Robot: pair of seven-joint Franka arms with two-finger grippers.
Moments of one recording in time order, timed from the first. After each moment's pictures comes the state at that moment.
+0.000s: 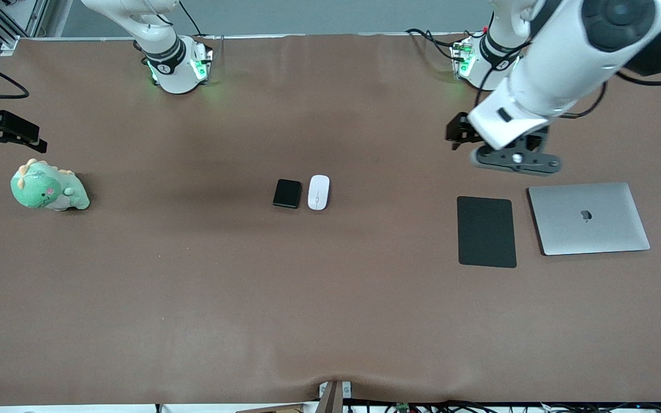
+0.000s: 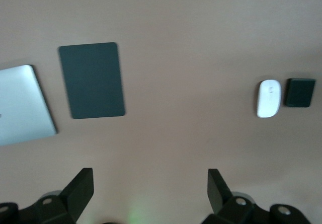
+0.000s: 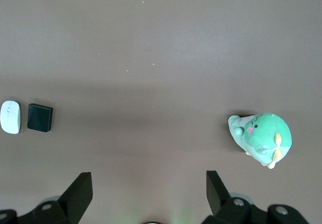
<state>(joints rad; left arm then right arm) -0.13 0.19 -0.40 -1.43 -0.01 1.52 -0.37 -0.04 0.05 -0.02 -1.46 0.04 1.43 -0.11</state>
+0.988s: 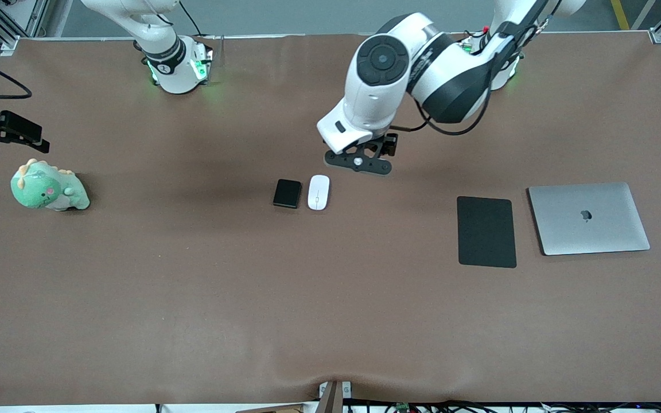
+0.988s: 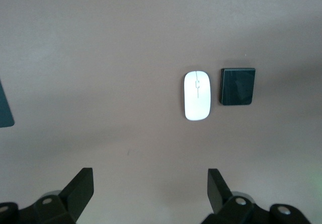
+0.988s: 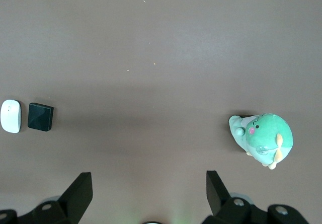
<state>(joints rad) -0.46 0.43 -0.40 -1.44 0.04 1.78 -0.64 -0.04 0.05 -0.02 -1.46 0.04 1.43 -0.11</state>
